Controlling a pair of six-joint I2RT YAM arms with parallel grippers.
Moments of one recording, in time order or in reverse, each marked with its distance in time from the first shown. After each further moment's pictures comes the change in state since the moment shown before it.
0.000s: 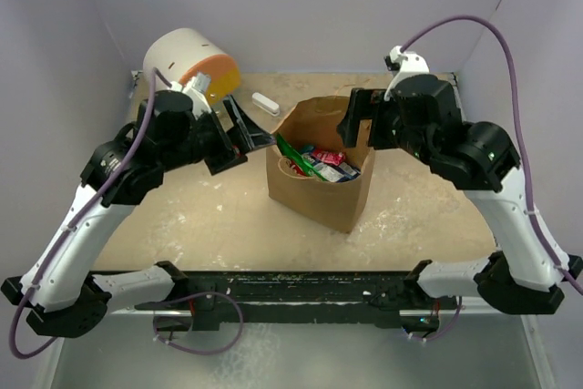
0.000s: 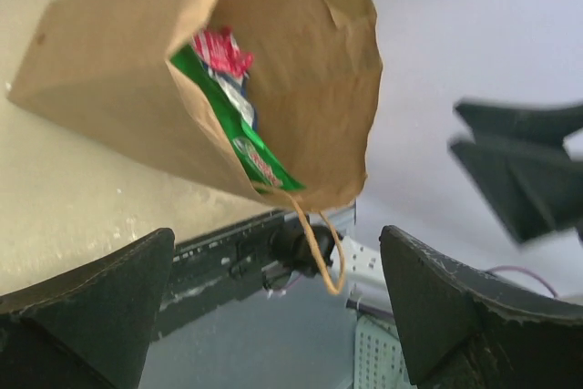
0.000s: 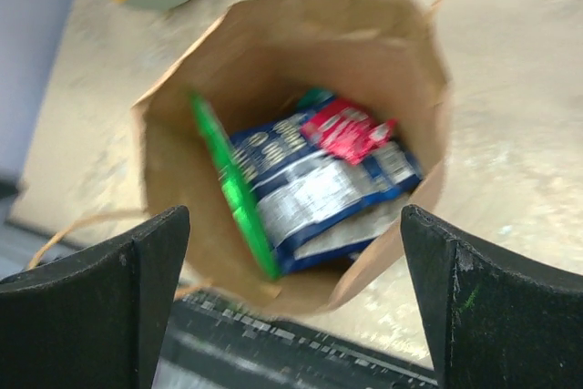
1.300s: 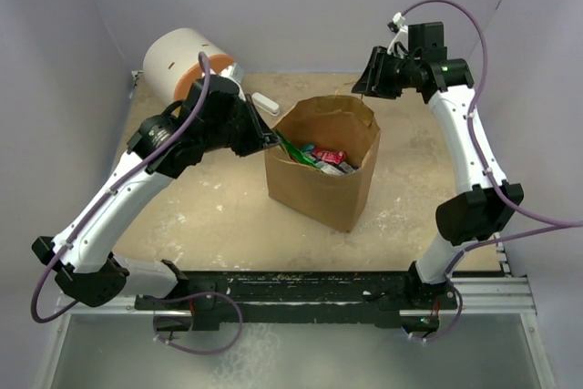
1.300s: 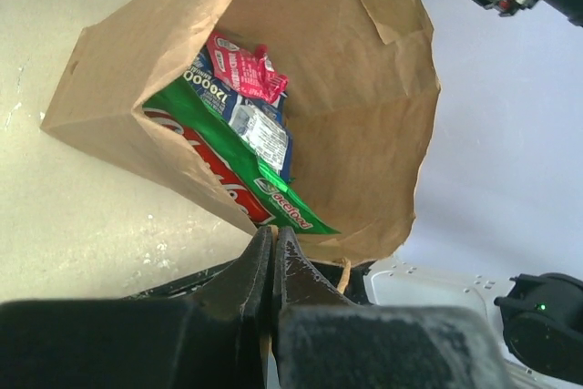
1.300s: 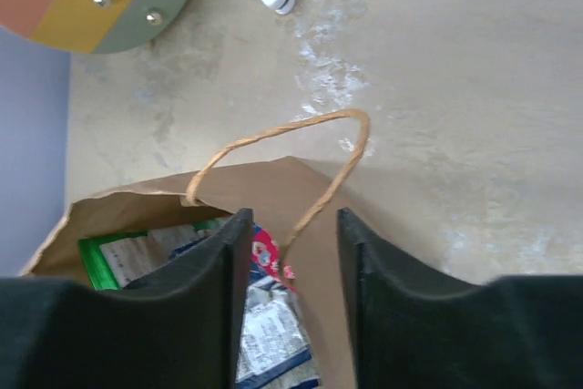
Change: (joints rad) left arm -0.131 0.205 0.091 -0.011 -0.157 0.024; right arm -0.622 0.452 0.024 0.250 -0.658 -0.159
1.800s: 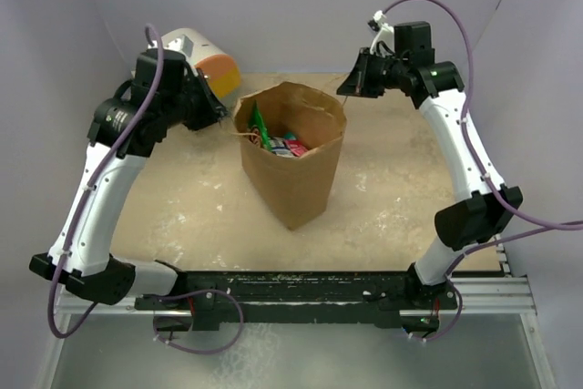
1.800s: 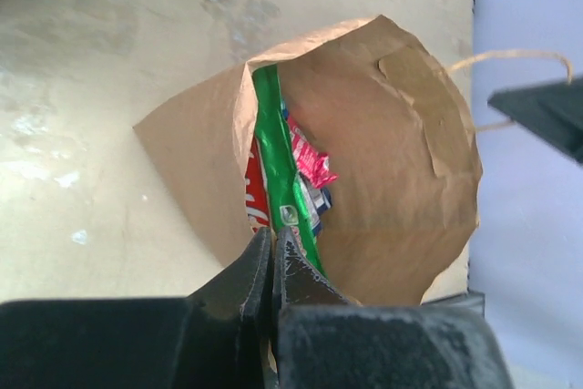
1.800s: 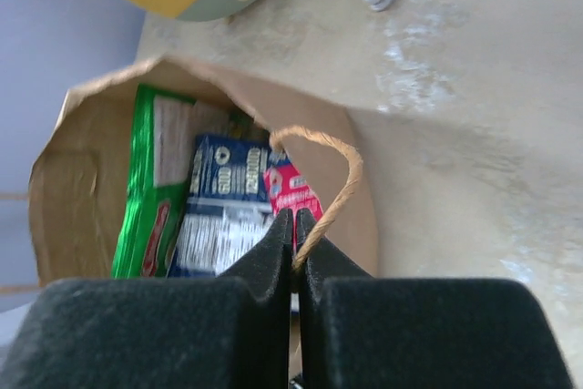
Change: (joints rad) left arm 0.283 0.004 0.123 -0.106 -0.001 0.248; right arm 0.064 -0.005 0.000 0.069 -0.117 0.005
